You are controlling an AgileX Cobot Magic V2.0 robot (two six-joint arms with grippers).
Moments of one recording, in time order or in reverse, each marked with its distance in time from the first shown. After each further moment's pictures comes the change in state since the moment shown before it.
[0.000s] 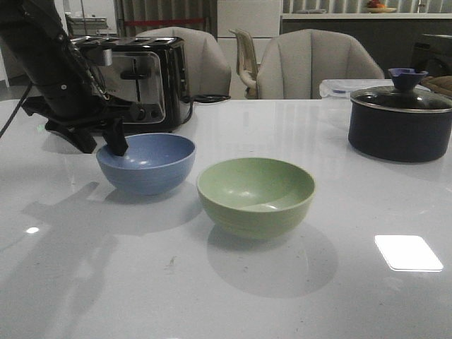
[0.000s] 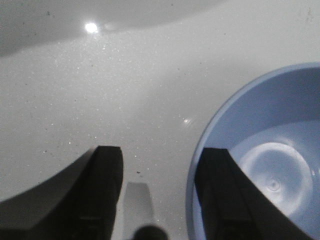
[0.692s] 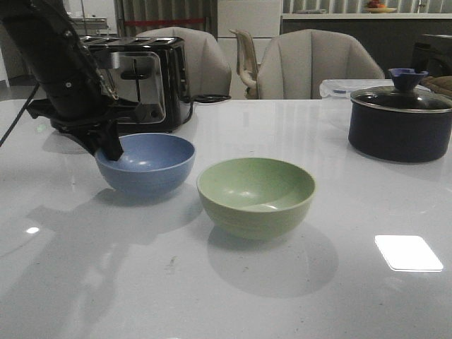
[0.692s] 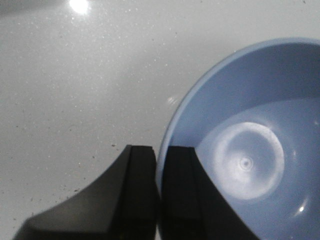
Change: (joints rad) left arm -0.021 0.000 -0.039 -0.010 0.130 0.000; right arm 0.000 0.000 0.000 0.000 0.000 0.000
